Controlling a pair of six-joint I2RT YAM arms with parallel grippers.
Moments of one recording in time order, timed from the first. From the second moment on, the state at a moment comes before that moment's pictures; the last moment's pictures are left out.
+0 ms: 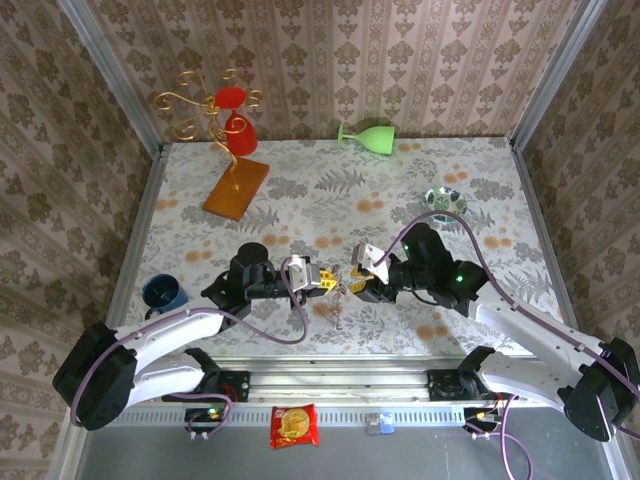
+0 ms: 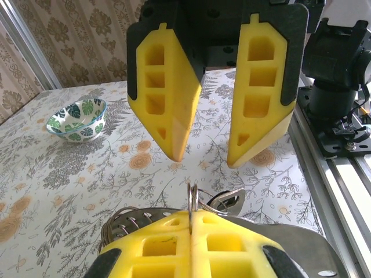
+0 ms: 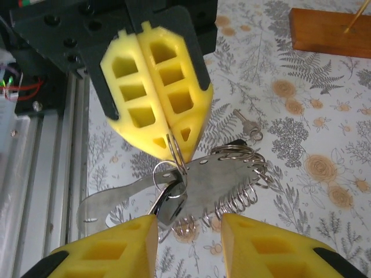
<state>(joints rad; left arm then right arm) -0.78 1.11 0.45 0.40 0.71 0.36 0.65 1.03 0.74 -0.35 -0.51 -0.41</state>
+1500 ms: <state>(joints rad) -0.79 1.18 0.40 0.57 0.68 0.27 0.73 1.14 0.63 -0.15 -0.42 -0.19</state>
